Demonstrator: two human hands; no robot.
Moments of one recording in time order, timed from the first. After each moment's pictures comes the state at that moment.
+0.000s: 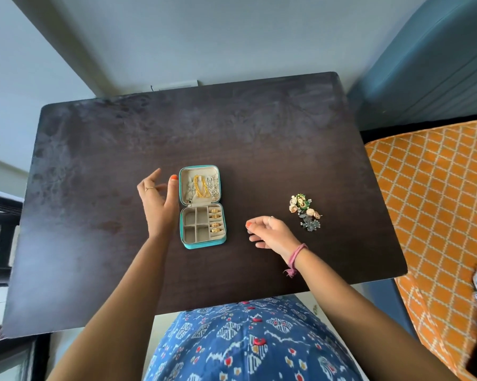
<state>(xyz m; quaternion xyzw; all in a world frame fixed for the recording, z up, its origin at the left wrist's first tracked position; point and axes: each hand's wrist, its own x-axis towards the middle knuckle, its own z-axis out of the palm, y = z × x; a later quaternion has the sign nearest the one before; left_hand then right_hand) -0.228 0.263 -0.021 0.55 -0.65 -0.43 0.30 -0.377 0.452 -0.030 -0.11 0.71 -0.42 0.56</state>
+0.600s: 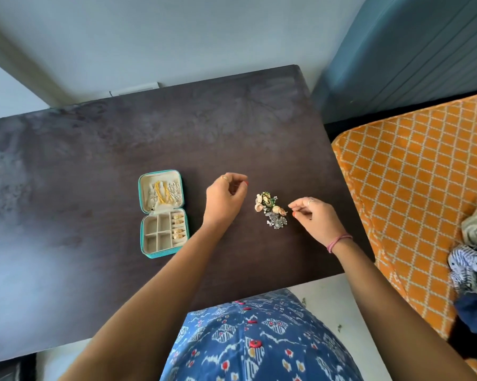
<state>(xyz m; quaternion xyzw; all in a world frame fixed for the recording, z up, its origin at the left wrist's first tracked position) -0.375 0.370 -0.011 0.40 -0.77 -0.48 0.15 -0.508 0.555 -0.038 -0.33 0.86 -0.29 0.25</state>
